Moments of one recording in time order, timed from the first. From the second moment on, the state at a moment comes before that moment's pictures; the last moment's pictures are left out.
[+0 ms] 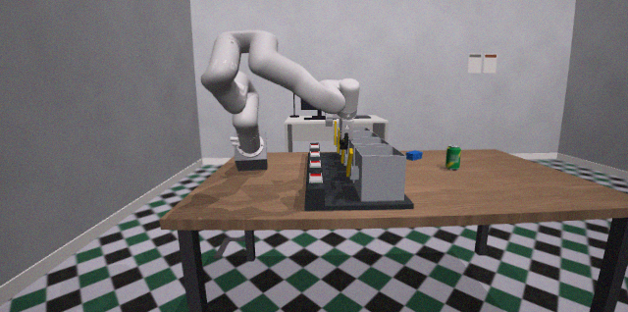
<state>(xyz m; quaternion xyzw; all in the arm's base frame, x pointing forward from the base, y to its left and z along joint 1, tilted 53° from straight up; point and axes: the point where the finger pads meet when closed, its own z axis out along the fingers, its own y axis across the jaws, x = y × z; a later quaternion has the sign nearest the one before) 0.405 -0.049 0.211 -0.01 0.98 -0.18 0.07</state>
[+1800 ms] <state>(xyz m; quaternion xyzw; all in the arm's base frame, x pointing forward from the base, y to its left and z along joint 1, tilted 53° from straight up) 0.405 -0.060 0.214 -0.01 0.99 -0.13 0.07</state>
